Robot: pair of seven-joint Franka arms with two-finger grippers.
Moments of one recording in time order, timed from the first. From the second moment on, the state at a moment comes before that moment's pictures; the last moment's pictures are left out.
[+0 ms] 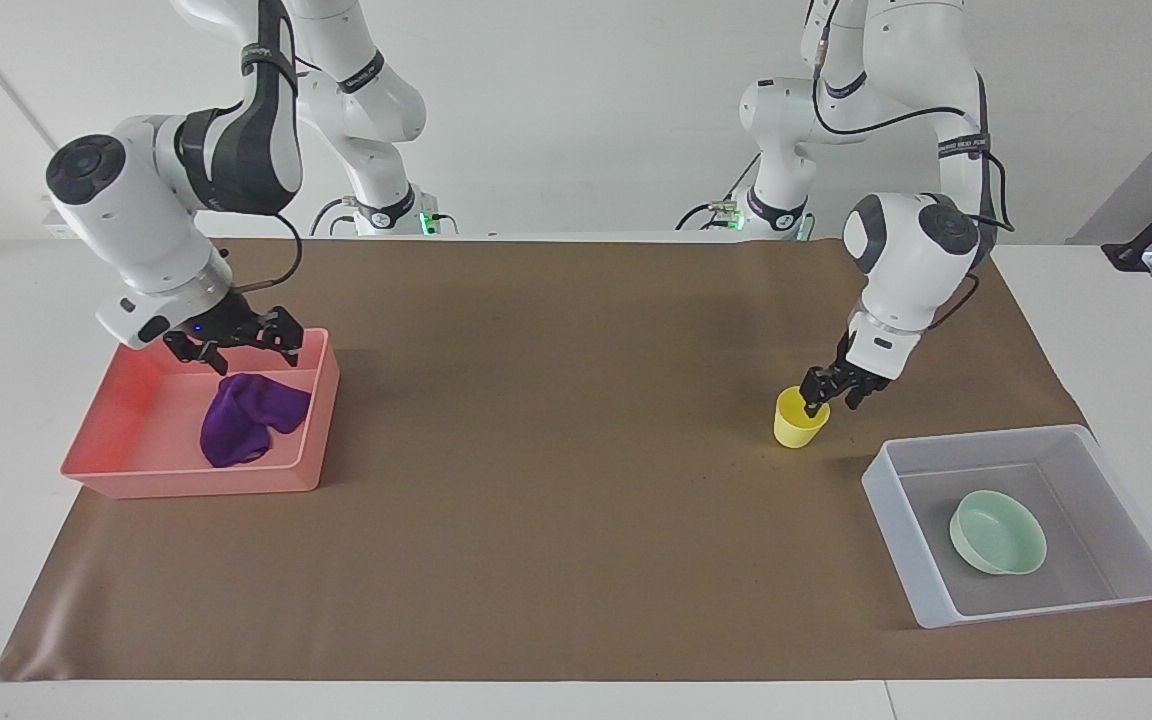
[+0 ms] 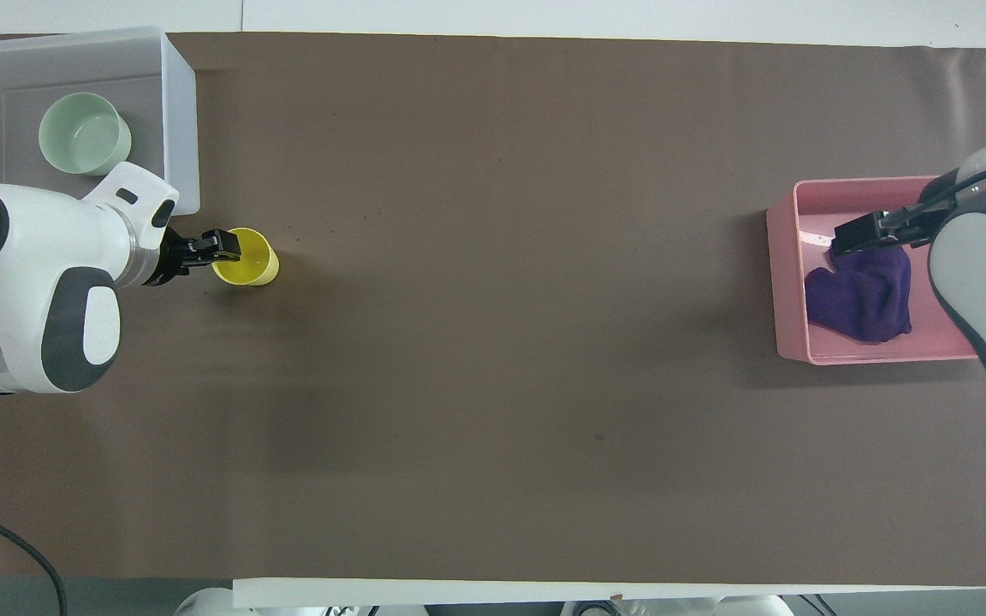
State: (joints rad) left arm -0.25 0.07 0.05 -2.23 -0.11 2.42 -0.27; right arm -0.19 0.06 0.17 -1.84 0.02 1.82 -0.10
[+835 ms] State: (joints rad) left arm -0.13 0.17 0.08 -1.68 -0.11 2.02 -0.37; right arm -0.17 -0.01 0.16 -1.57 0.01 1.40 -0.05
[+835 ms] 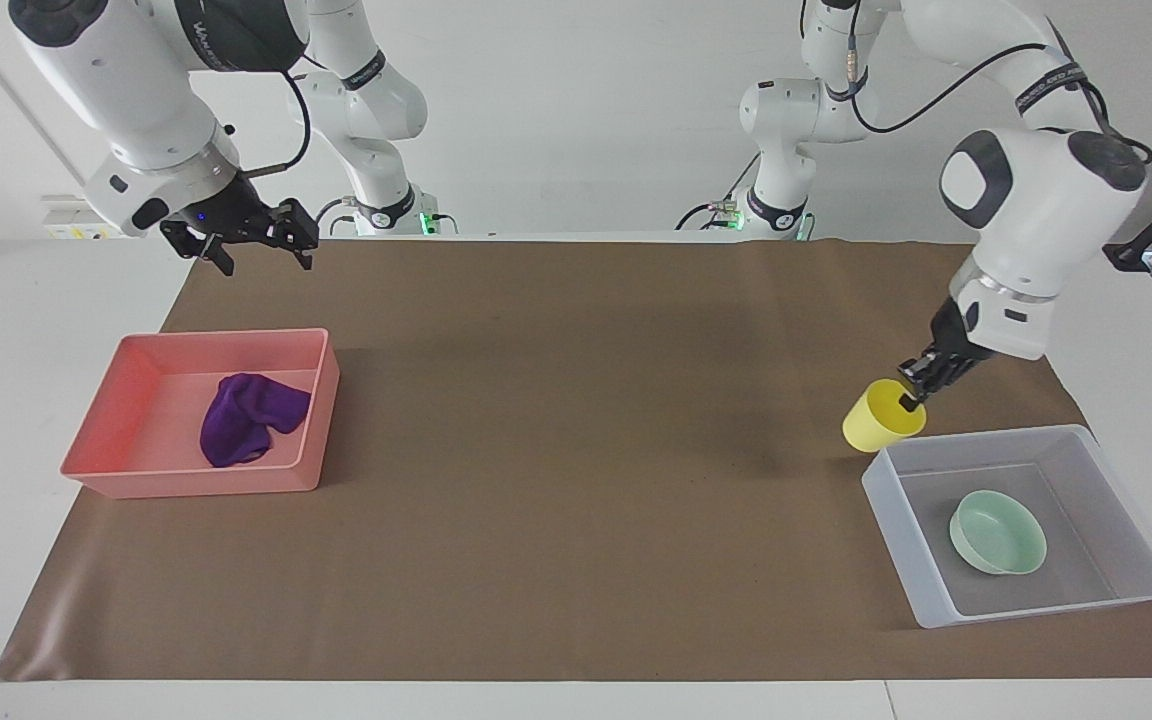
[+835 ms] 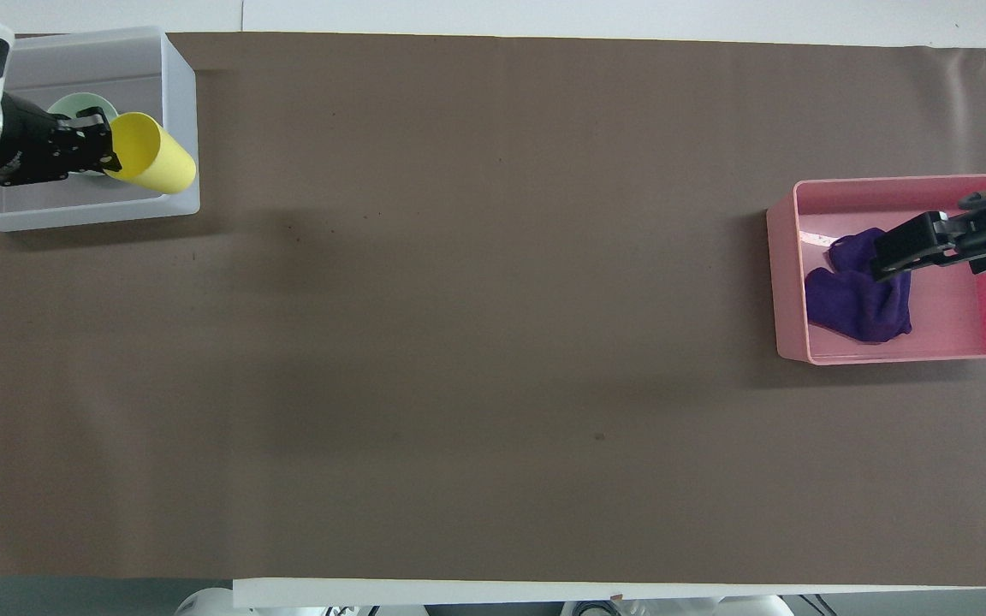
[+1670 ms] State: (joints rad) left arm 0.02 0.46 0.08 -1.63 0.05 2.40 -0.37; right arm -0.16 -0.03 0.12 -1.57 0.01 1.38 -0.08
